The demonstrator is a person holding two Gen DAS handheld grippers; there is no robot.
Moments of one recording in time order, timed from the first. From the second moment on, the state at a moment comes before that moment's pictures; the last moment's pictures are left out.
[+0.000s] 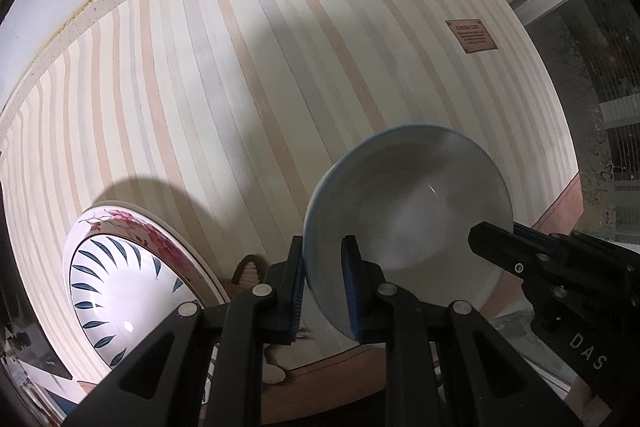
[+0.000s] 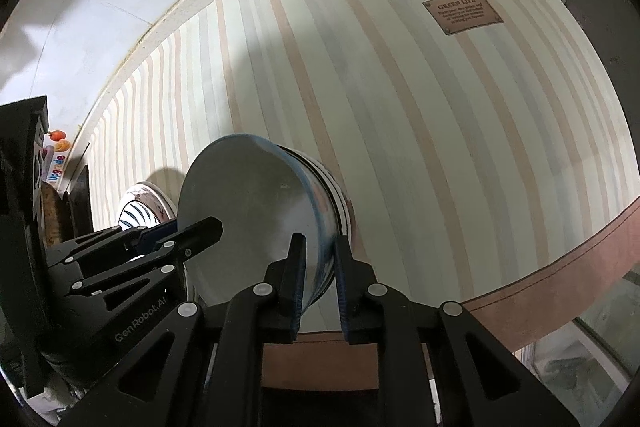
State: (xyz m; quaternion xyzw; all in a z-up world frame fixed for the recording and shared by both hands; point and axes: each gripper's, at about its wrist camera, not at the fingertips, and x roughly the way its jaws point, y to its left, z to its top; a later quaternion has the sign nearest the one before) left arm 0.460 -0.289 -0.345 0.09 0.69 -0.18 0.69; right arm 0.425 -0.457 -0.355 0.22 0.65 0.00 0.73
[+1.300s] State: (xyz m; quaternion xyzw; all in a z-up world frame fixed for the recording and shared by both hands) left arm 0.381 -0.212 -0.187 0.00 0.60 -0.24 0.76; right arm 0.308 -0.415 -0.187 0.18 0.53 -0.01 0.83
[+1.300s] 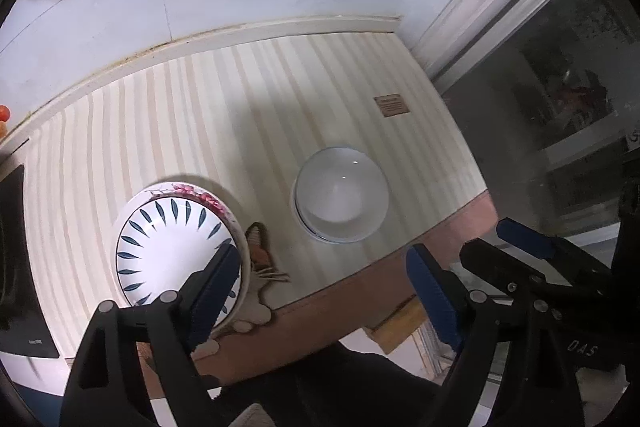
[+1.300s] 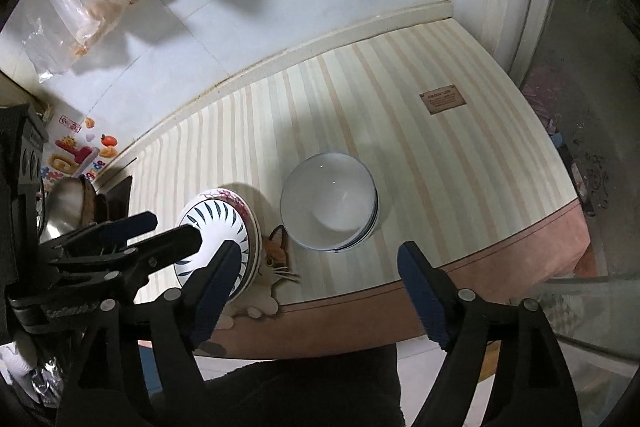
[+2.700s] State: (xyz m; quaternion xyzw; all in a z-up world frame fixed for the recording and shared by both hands) left arm 0.500 -0.273 -0.403 -0.09 0.76 -0.25 0.59; right arm 0.410 -0.487 -0.429 0.39 0.58 0.09 0.71
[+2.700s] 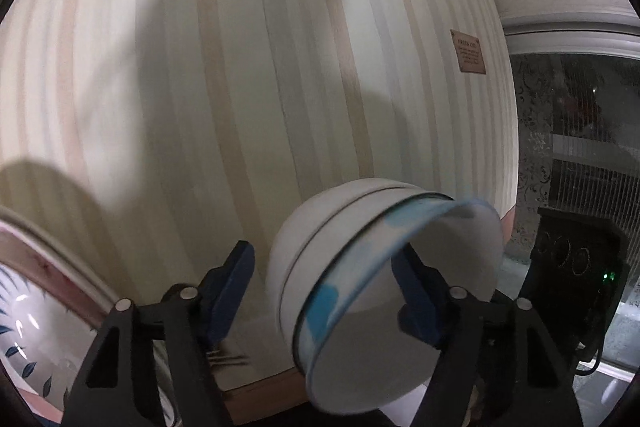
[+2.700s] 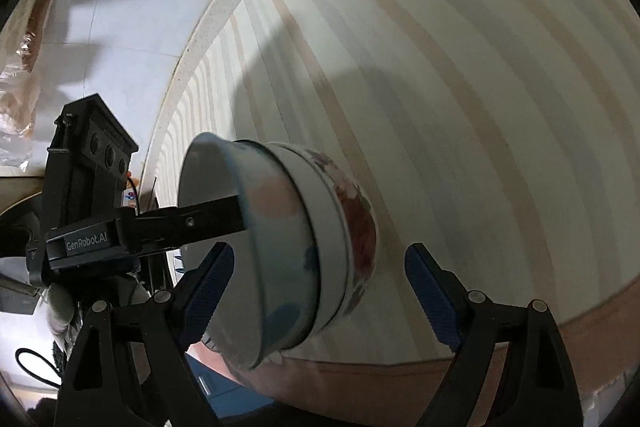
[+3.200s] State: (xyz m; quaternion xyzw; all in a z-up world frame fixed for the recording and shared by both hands) left arm 0.500 -0.272 -0.408 -0.09 0.76 -0.25 0.60; right arm 0.439 -0.470 -0.450 0.36 0.61 0.10 0.70
